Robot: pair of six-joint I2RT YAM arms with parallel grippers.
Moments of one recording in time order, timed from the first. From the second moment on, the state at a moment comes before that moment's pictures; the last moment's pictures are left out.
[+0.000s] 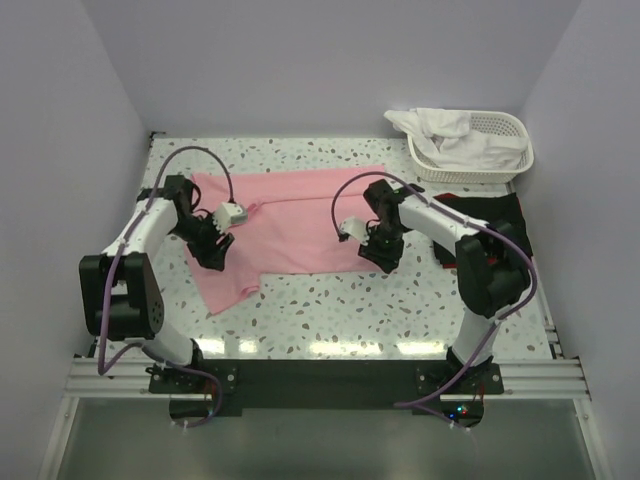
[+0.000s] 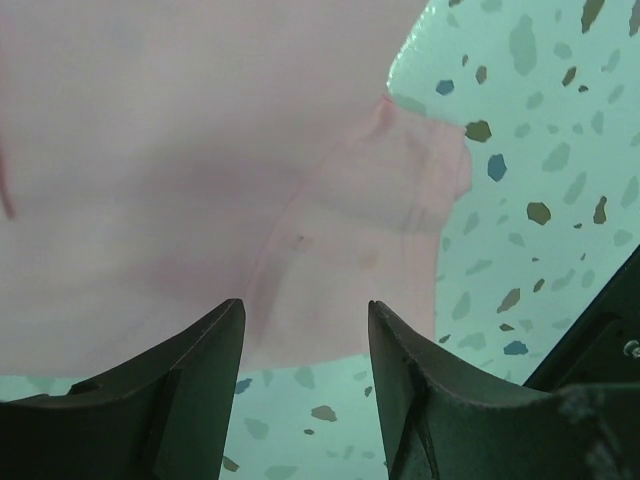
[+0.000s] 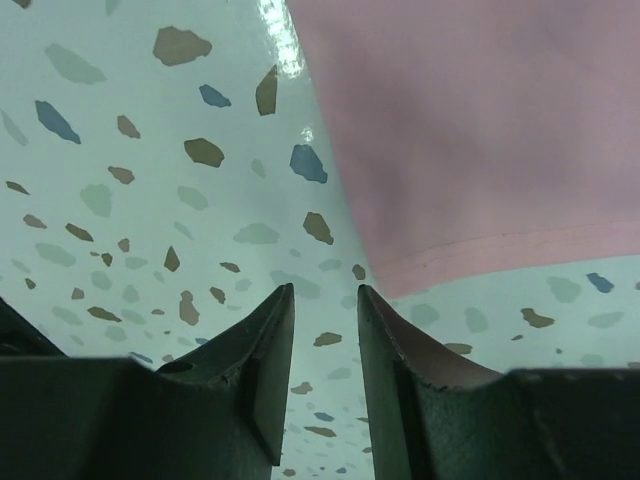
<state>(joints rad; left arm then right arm) 0.06 1.60 1.17 -1.04 0.49 0.98 0.47 1.82 1.35 -1.04 -0.18 -0.81</state>
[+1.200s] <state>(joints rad) -0.13 1.36 0.67 -0.81 0.16 1.14 0.47 1.85 1.20 -0.77 -0.02 -0.80</state>
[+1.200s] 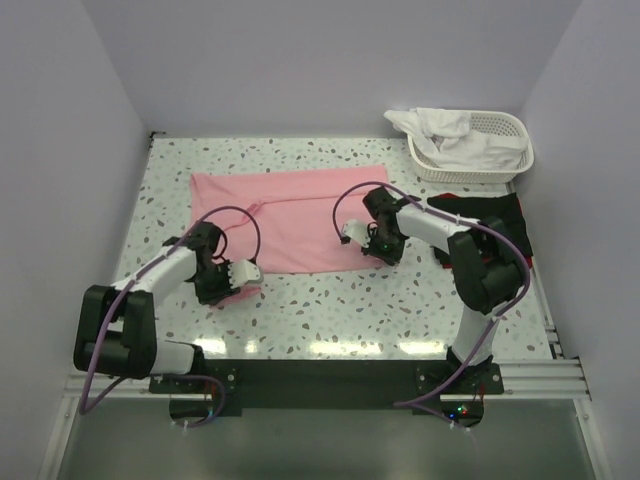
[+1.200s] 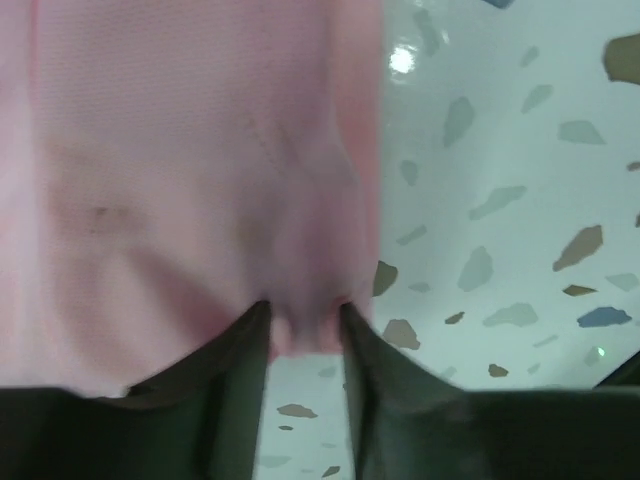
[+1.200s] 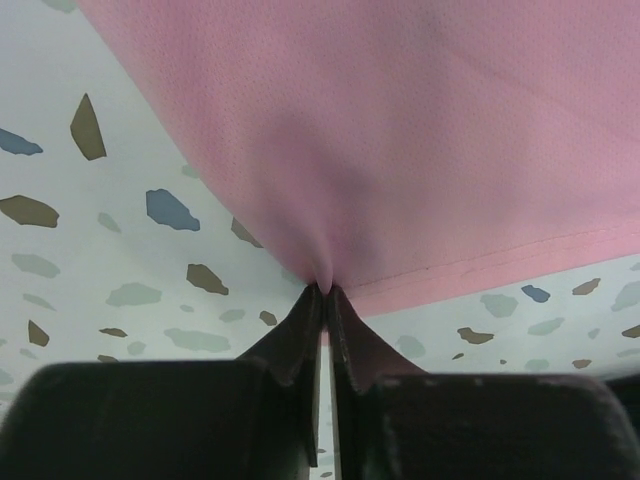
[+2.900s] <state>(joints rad) 0.00 1.99 1.72 -1.06 0.24 1.16 0.32 2.19 1.92 -1.22 -0.12 -0.98</state>
